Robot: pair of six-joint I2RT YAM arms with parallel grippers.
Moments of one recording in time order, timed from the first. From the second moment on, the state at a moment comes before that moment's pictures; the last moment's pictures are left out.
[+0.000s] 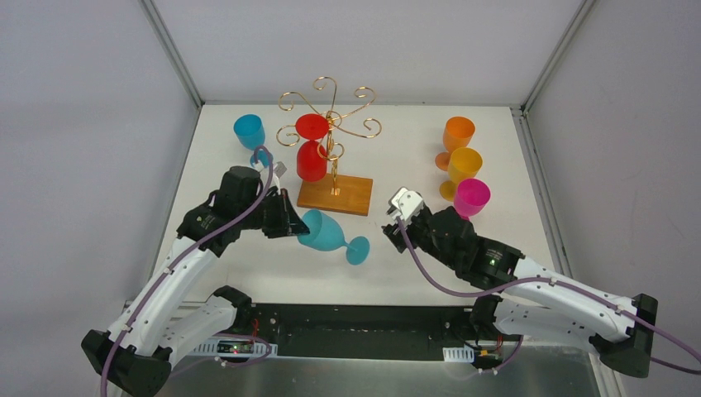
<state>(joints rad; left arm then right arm) -0.43 0.86 0.91 -0.79 0.41 -0.63 1.09 0.82 0.73 -0.26 0.30 -0.16</state>
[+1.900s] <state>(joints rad) 0.09 1.64 1.57 -0.98 -0.25 -0.40 1.07 0.76 0.69 -0.36 0.48 0.51</state>
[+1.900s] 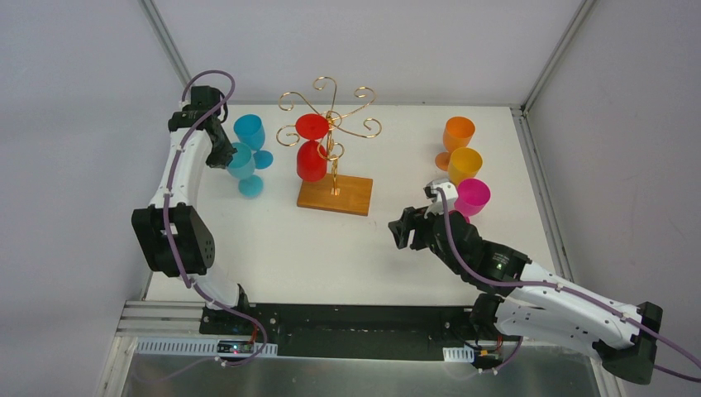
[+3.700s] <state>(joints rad) 0.09 1.51 1.55 -0.97 -0.19 -0.42 1.07 0.82 0.78 -0.41 0.44 0.51</state>
